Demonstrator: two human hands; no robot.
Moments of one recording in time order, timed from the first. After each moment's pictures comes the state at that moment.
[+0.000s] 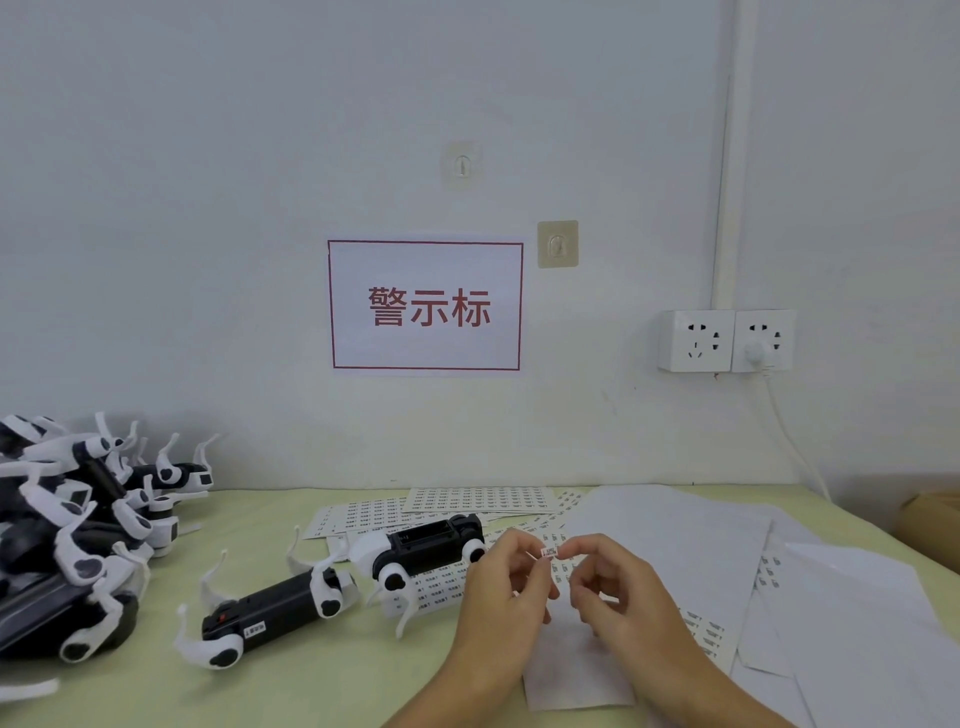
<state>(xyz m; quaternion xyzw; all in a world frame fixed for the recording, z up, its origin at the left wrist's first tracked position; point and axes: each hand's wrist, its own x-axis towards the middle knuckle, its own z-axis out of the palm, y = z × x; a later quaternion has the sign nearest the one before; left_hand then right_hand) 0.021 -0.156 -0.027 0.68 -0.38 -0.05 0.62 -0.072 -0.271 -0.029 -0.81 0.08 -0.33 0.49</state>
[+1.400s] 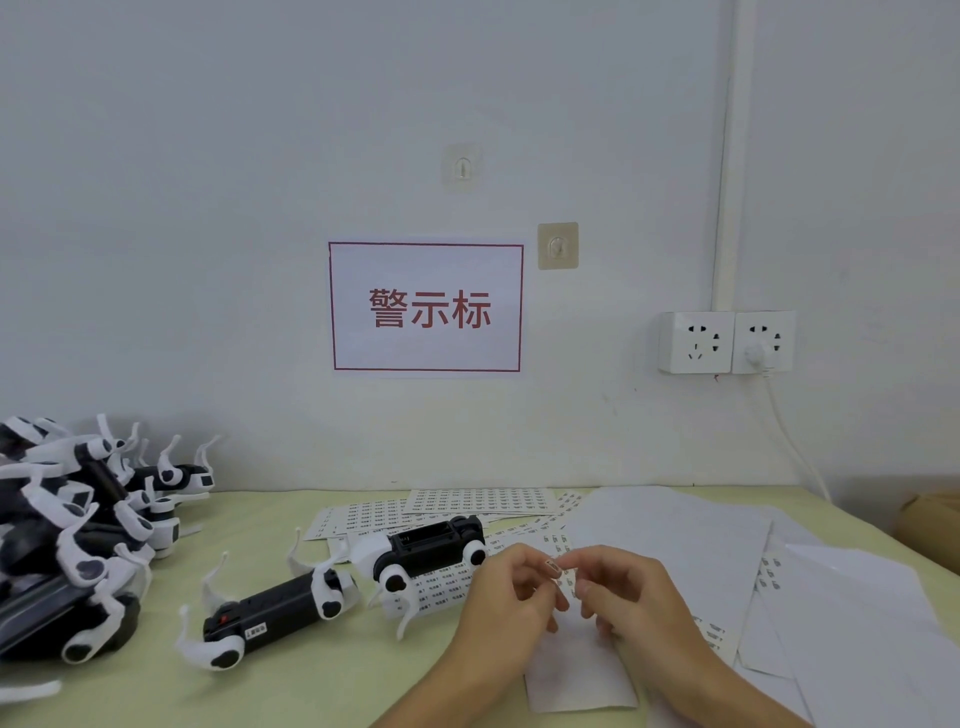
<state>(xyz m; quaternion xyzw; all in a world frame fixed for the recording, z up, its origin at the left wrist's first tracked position) 0.025 -0.158 -0.027 0.70 -0.36 -0.12 0.60 -0.072 -0.278 -0.027 -0.77 0.09 -0.30 0.56</state>
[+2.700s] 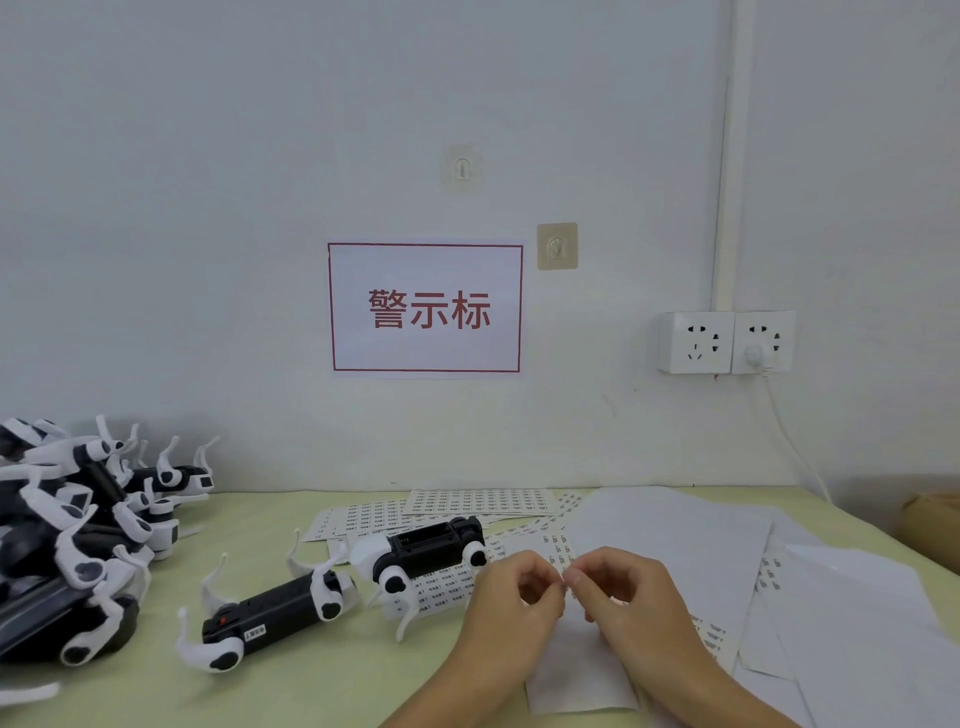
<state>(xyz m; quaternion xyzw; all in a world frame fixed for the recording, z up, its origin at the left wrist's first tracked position) 0.022 -0.160 -0.027 0.72 -0.39 -0.06 0.57 -0.069 -0.275 -0.029 -0.79 0.13 -0.35 0.48</state>
